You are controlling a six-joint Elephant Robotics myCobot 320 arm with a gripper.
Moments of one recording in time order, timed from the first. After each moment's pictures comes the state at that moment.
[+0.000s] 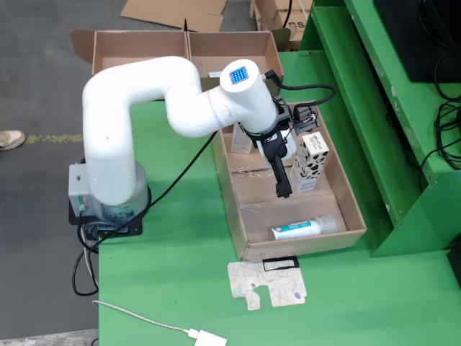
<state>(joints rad) -0.01 -0.03 -1.26 0.24 1.57 0.00</state>
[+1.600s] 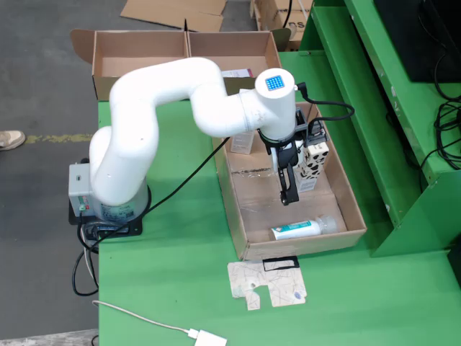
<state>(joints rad) 0.00 -0.28 -1.00 0.06 1.57 0.00</state>
